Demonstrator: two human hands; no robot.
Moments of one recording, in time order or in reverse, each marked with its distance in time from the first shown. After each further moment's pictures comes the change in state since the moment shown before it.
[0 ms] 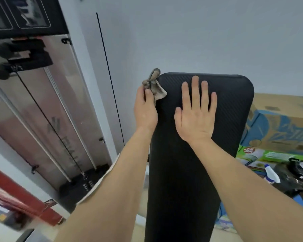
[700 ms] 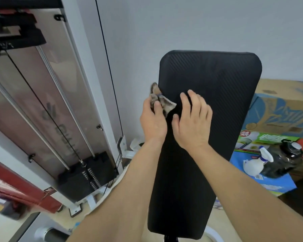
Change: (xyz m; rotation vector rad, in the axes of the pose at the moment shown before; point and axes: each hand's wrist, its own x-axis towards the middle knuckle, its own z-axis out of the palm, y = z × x) left_hand -0.067 -0.050 -0.025 0.120 0.002 -0.113; right_hand -0.072 -0.035 0.004 0.094 0.083 0.003
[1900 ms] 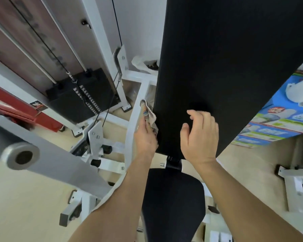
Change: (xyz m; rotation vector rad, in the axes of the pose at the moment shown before) left_hand -0.210 -0.358 -0.055 0.287 -0.031 -0.502; right_hand -0.361 0.001 0.095 0.357 -0.416 0.188
